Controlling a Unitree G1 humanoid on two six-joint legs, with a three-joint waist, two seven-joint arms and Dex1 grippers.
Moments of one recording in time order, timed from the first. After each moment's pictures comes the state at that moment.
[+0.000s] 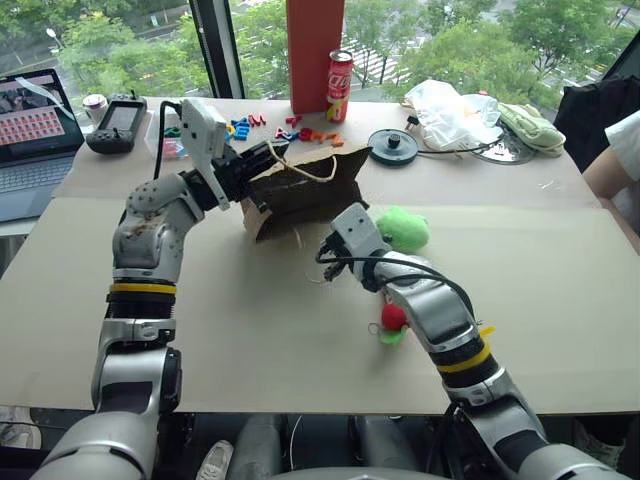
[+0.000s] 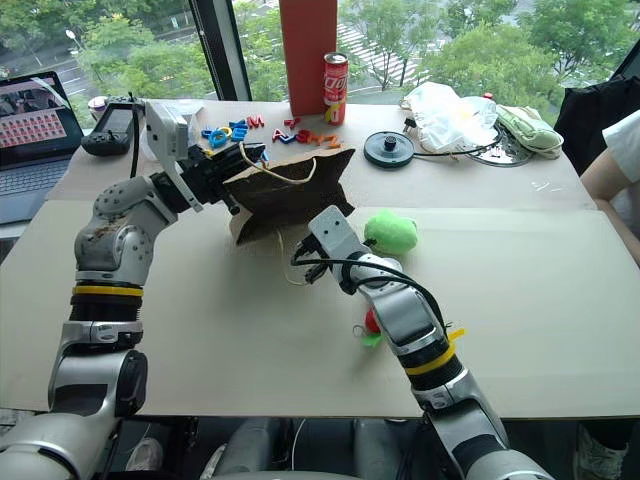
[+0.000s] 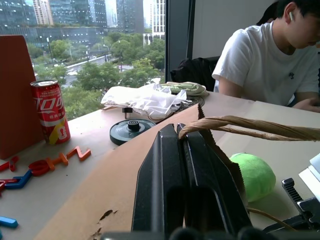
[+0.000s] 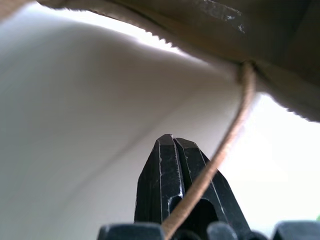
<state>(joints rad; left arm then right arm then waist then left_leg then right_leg) -0.77 0.43 0.11 0.25 -0.42 0.31 -0.87 -0.56 -0.24 0.33 -0.22 0.03 0.84 0.39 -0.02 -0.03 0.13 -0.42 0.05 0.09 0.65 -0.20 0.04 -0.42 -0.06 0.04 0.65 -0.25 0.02</state>
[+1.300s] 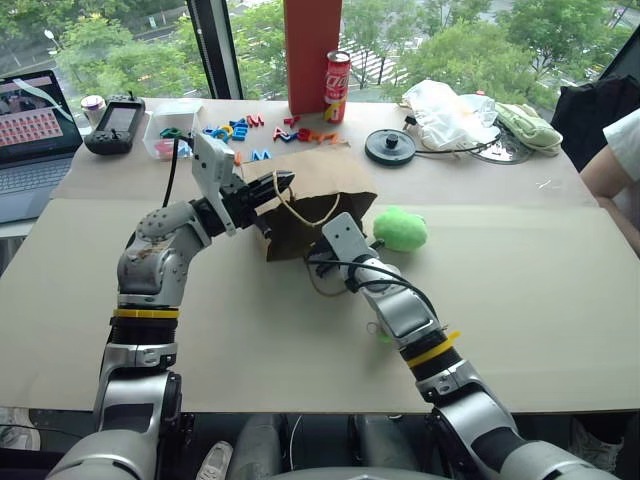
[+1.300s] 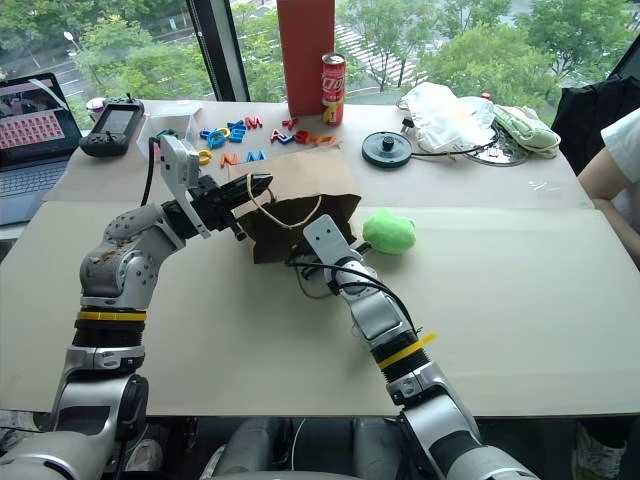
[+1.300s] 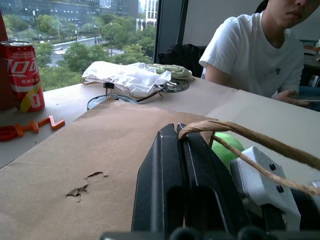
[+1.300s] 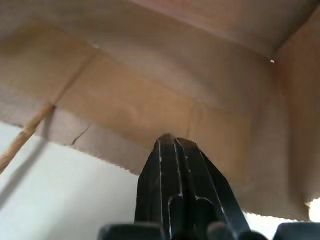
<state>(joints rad) -0.67 0.41 0.10 0.13 -0.47 0.42 -0.84 -0.61 -0.05 0.33 0.28 -0.16 0.49 0.13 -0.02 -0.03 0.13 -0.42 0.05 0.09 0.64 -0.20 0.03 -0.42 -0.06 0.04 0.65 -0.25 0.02</state>
